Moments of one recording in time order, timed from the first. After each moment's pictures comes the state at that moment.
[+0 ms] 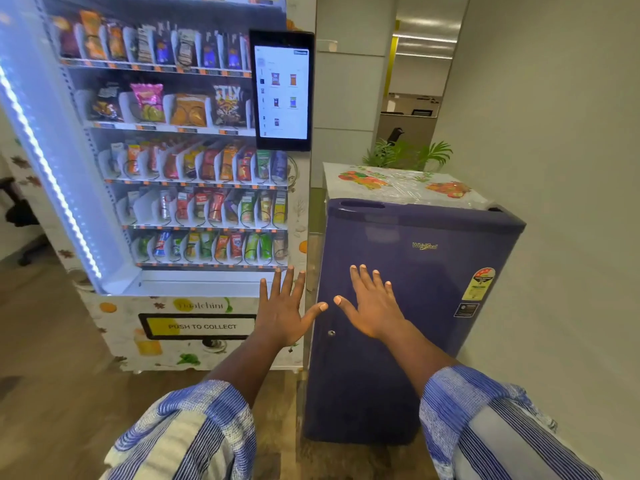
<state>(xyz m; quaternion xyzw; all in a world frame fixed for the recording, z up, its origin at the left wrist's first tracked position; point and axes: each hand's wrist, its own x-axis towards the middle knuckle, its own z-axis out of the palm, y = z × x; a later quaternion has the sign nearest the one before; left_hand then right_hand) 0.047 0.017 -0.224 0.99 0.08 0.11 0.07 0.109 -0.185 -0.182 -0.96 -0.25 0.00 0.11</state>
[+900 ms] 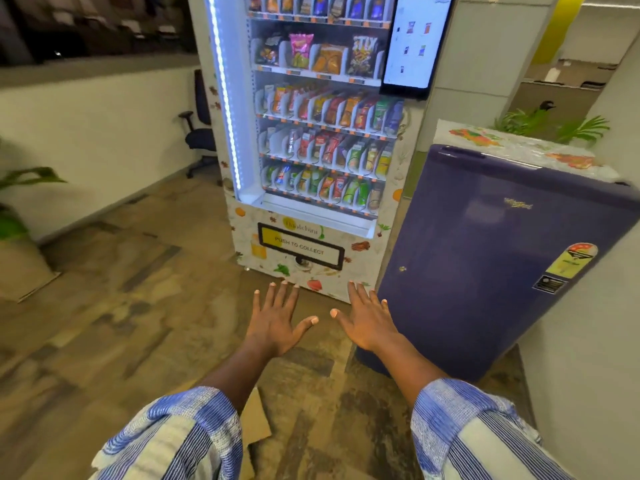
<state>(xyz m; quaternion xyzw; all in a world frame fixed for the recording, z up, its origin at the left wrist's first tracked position) -0.277 -0.030 -0.290 0.96 0.28 0.02 0.08 -0.130 -0.190 -0.261 -0.90 -0.40 0.15 0.11</state>
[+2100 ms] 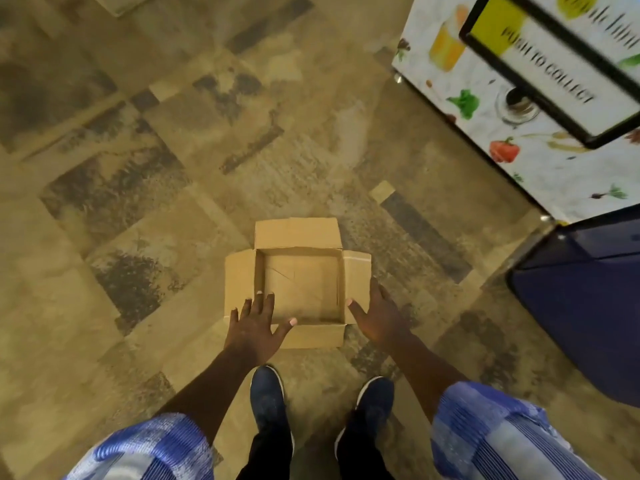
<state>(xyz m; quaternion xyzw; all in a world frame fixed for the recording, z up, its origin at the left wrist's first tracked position) -0.551 0.155 -0.752 0.75 0.55 -0.24 0.28 -0.300 0.094 -0.742 -0.81 -0.37 0.44 0.01</state>
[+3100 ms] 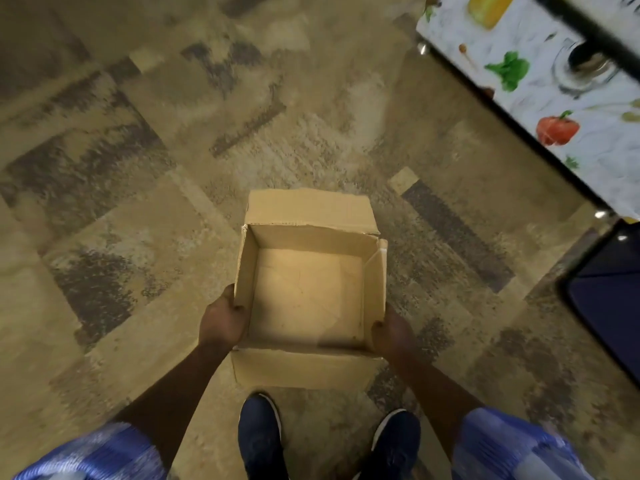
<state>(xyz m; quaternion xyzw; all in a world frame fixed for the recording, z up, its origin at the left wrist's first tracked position) -0.577 0.210 -0.918 0.57 0.72 -0.02 0.40 -0.305 0.098 -0.905 -0.84 -0.28 0.47 0.08</state>
